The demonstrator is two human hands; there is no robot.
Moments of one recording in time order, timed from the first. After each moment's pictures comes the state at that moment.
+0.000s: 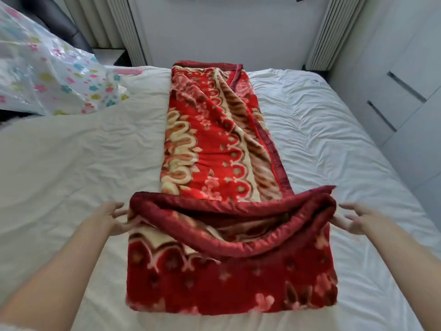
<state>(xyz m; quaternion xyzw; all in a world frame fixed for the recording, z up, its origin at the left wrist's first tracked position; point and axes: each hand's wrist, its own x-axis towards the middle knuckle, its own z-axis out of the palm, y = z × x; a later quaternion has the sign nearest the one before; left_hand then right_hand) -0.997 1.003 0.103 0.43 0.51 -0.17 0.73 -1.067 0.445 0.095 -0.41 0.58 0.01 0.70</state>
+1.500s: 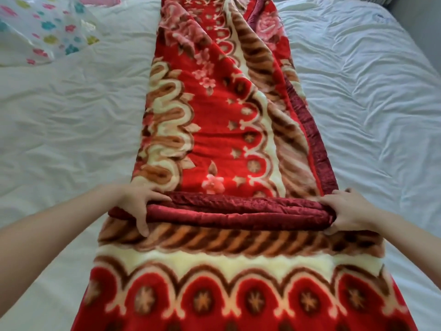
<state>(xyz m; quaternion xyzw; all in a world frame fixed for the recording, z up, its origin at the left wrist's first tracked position) -0.795 0.931 -0.023 0.84 -0.17 -0.51 -0.06 -0.874 0.457 -0.059 -0.94 -0.12 0.31 -0.05</state>
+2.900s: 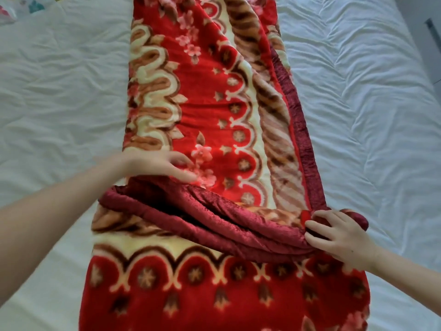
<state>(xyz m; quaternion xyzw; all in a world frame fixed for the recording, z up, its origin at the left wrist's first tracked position) -0.831 0.871 0.041 0.84 -0.15 -0.49 0.19 -1.031 0.471 -0.032 -0.90 -0.42 -0.09 0.00</state>
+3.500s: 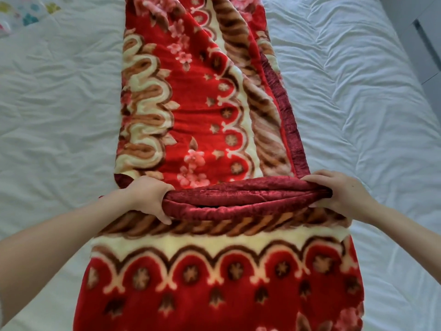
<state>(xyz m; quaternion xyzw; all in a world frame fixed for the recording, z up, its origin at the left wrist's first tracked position) -0.859 0.881 -0.019 0.89 -0.31 -0.35 -0.03 -0.962 0.445 0.001 -0.97 -0.11 0.10 0.17</state>
